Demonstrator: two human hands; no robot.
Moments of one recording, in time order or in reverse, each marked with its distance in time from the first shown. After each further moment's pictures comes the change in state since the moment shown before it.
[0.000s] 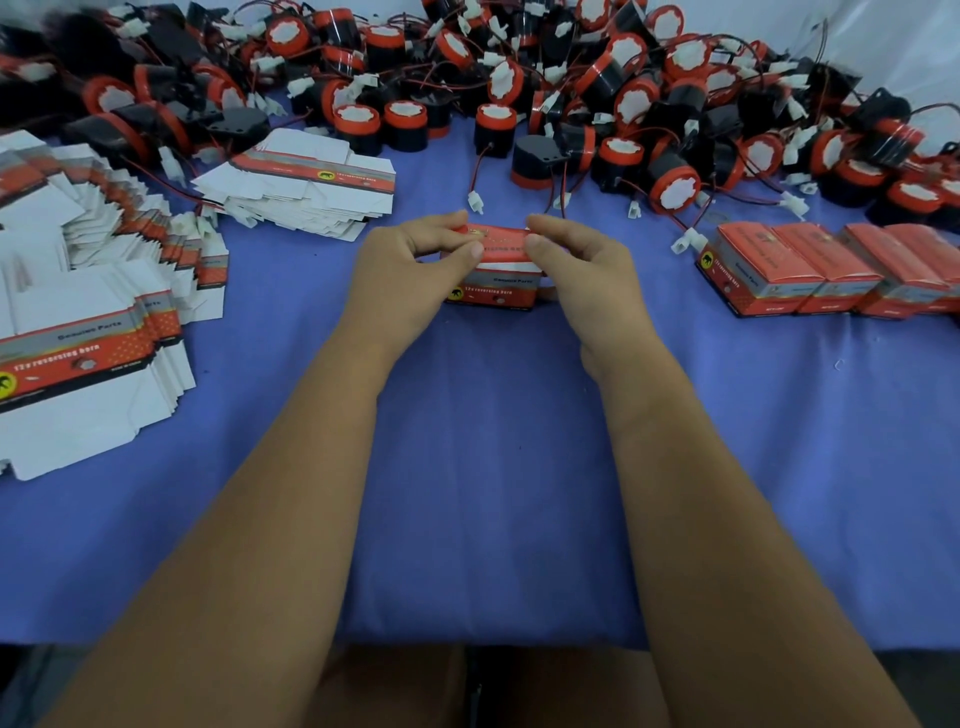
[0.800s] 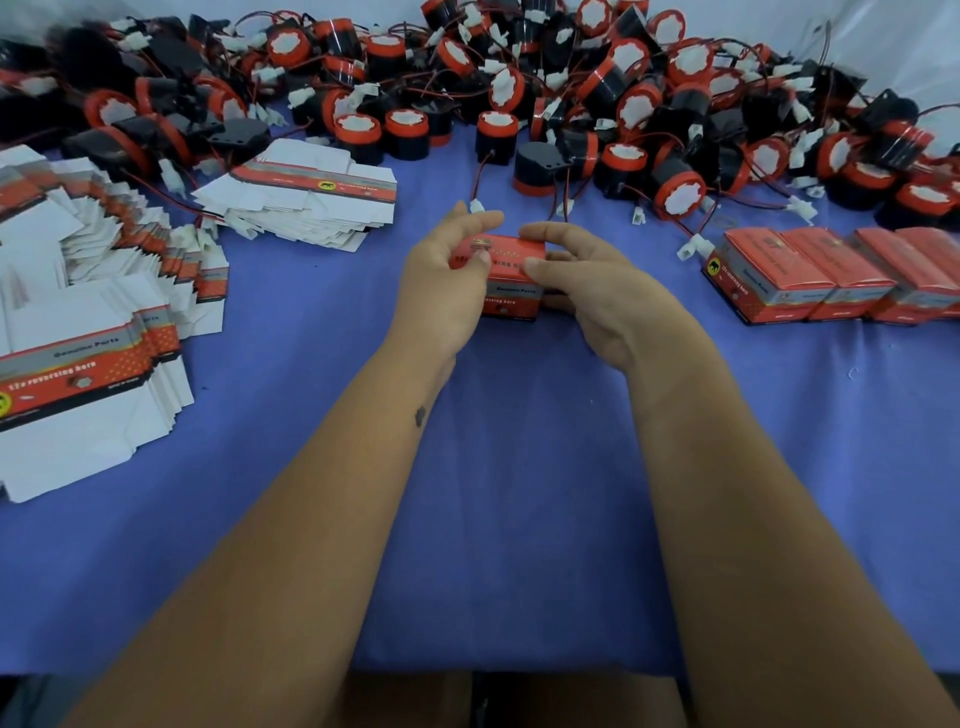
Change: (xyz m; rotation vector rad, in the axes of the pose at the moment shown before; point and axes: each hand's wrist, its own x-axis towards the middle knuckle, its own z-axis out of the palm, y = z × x) left_hand -0.001 0.015 0.029 -0.140 0.043 -0.121; right_hand 0.015 -0.008 -0.008 -0.033 -0.238 0.141
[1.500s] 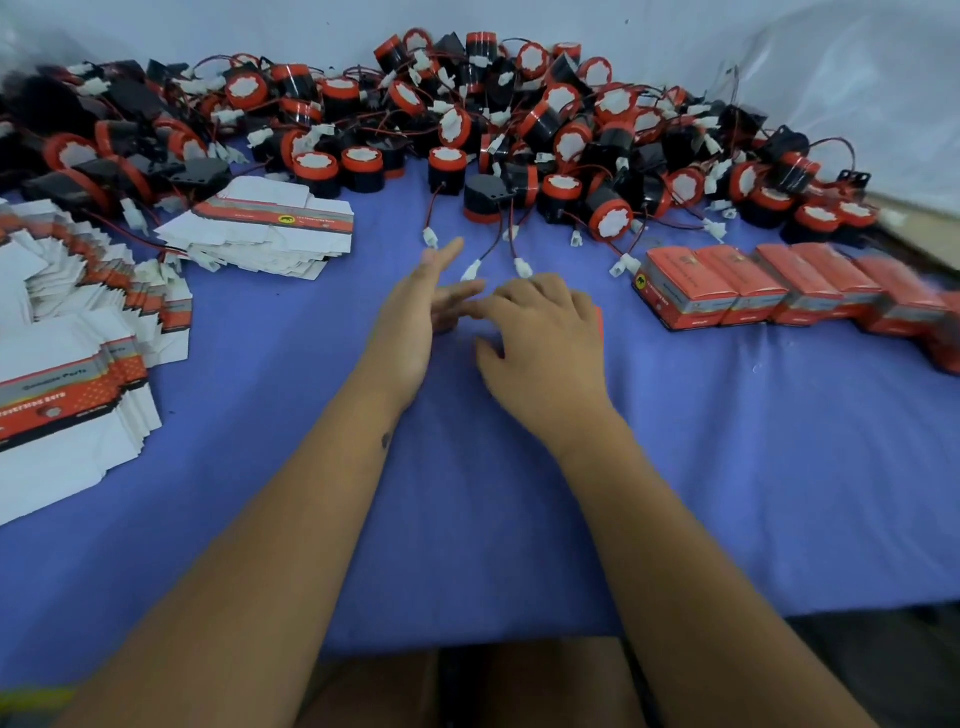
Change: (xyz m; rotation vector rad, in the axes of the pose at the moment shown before) left_hand -0.013 -0.004 0.005 -0.117 -0.172 -0.045; right_hand -0.056 0.017 0.012 -1.282 0.379 -0.570
